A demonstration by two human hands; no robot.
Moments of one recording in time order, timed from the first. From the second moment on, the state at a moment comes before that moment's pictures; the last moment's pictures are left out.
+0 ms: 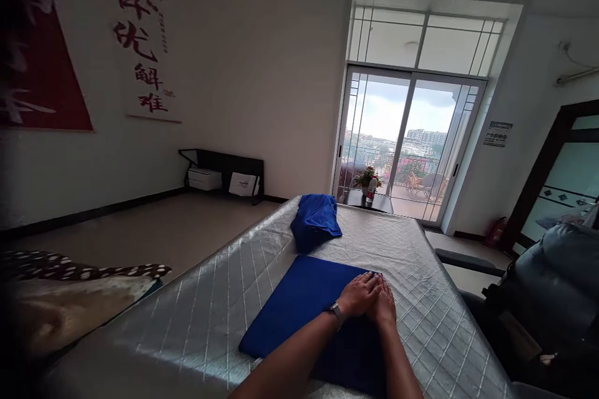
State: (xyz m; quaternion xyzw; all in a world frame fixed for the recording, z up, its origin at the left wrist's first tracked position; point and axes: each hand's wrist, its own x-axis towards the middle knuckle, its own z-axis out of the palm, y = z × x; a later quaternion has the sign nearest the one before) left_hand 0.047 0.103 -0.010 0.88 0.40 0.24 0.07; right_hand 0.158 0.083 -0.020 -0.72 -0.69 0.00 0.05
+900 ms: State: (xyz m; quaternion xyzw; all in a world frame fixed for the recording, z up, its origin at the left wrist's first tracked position) left_hand -0.150 0.119 -0.007 0.75 0.64 0.16 0.03; right_hand 0.138 0.082 0.005 -0.73 -0.68 -0.05 0.03
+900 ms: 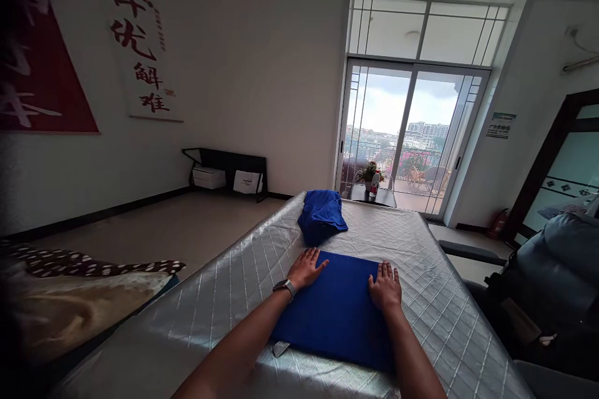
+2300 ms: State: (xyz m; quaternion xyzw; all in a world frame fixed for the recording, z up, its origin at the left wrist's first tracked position) left_hand 0.020 0.097 -0.004 0.88 0.45 0.15 0.04; right_hand 0.144 0.090 -0.014 -0.72 -0.69 0.01 0.09
